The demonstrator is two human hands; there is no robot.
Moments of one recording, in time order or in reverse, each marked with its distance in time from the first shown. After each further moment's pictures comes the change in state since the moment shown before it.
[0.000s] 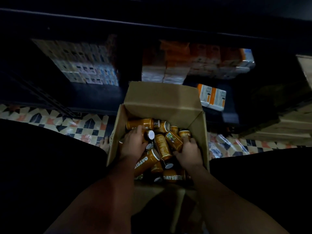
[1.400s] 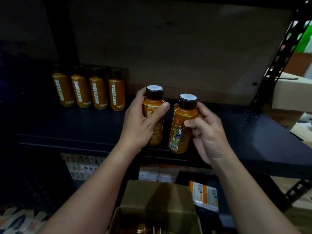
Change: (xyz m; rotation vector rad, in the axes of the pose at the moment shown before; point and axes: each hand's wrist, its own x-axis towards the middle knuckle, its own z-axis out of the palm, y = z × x) left_hand 0.043 0.224 -0.339 -0.807 0.550 0.779; right_hand -0.030 -0.180 -0.355 1.298 0.106 -0.946
